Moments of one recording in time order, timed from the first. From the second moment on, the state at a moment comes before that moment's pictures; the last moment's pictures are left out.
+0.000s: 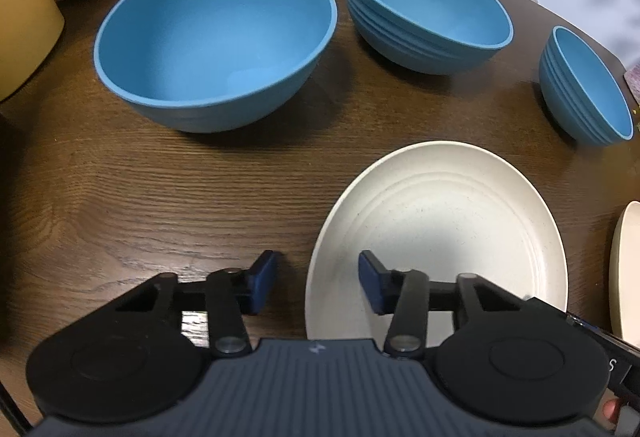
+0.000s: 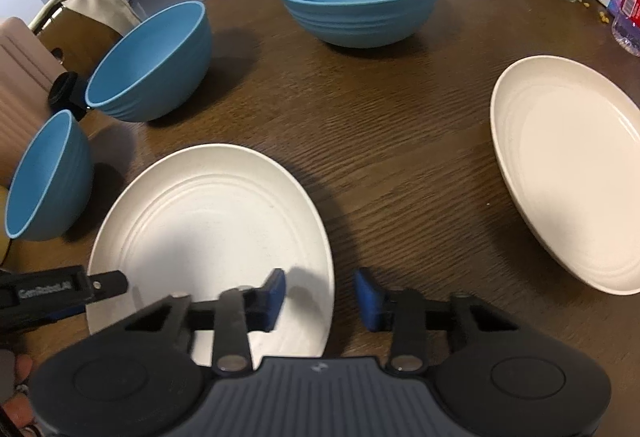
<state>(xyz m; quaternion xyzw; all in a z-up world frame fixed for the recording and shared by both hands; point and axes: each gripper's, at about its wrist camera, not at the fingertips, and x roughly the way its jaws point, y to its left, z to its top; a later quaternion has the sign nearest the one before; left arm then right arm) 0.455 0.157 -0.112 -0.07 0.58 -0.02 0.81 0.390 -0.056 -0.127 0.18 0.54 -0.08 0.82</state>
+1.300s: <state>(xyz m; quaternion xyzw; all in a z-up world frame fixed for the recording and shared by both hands) 0.426 0.145 -0.075 -0.05 0.53 -0.06 0.85 0.352 -0.060 -0.102 0.20 0.47 -0.11 0.85</state>
